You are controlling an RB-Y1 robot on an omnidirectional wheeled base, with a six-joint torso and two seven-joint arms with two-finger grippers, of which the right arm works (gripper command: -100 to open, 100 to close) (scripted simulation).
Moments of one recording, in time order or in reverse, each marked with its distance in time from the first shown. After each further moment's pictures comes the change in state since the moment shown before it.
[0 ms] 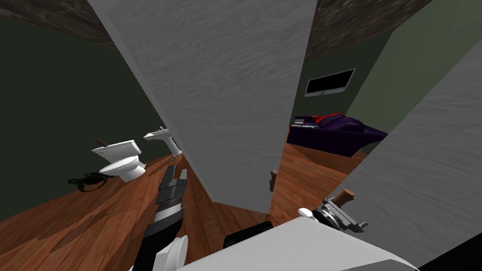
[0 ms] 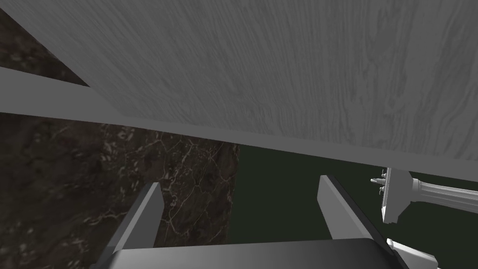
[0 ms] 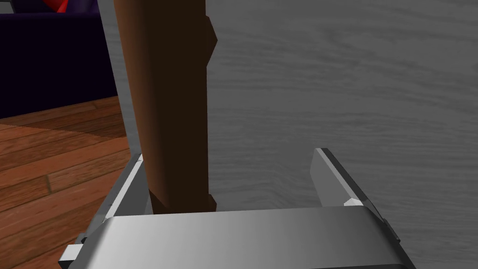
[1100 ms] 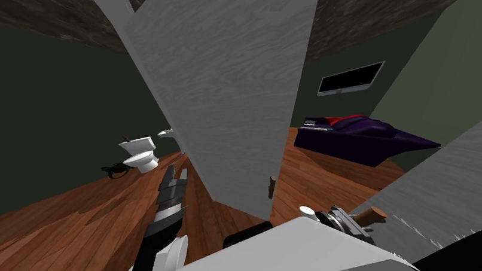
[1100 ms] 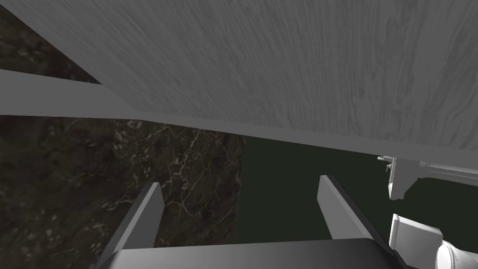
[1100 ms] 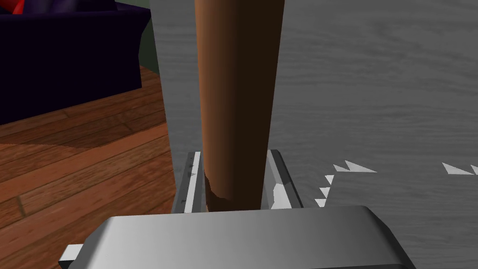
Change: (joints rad) arm -0.048 0.010 -0.096 0.047 -0.088 -0.078 0.033
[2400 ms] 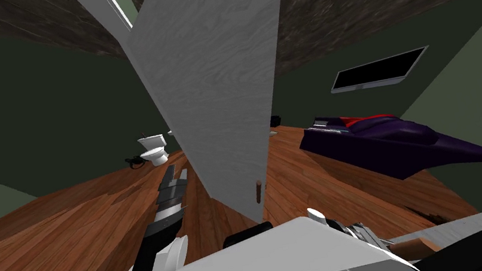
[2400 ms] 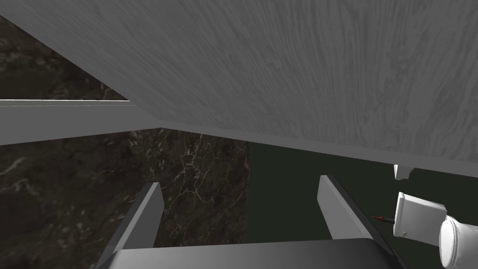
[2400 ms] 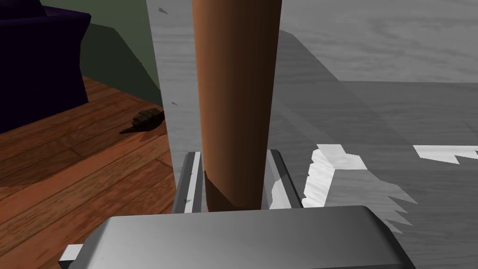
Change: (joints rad) arm 0.005 -0.007 -0.110 0.002 -0.126 -0.109 0.027
